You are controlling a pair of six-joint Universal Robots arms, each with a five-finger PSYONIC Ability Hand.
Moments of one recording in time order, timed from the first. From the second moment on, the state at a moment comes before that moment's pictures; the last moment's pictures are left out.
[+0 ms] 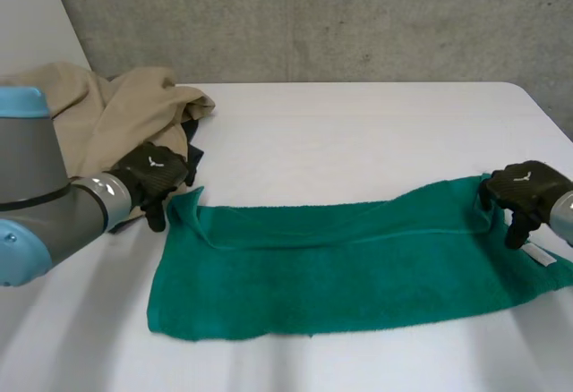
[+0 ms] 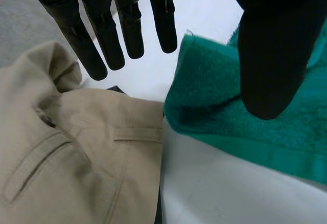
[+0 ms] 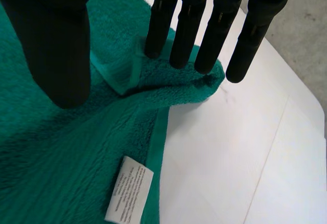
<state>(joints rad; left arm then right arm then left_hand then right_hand) 4.47 -2.07 -1.40 3.00 -1.31 3.84 1.53 -1.15 1.56 0.14 1.23 2.35 0.46 0.46 0.46 0.46 0.28 0.64 0.64 0.64 0.64 0.46</state>
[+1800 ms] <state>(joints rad) 4.47 -2.14 -0.69 3.21 -1.45 3.26 1.58 -1.00 0.79 -0.31 1.28 3.06 1.15 1.19 1.19 1.20 0.98 1.11 1.17 1.18 1.19 1.00</state>
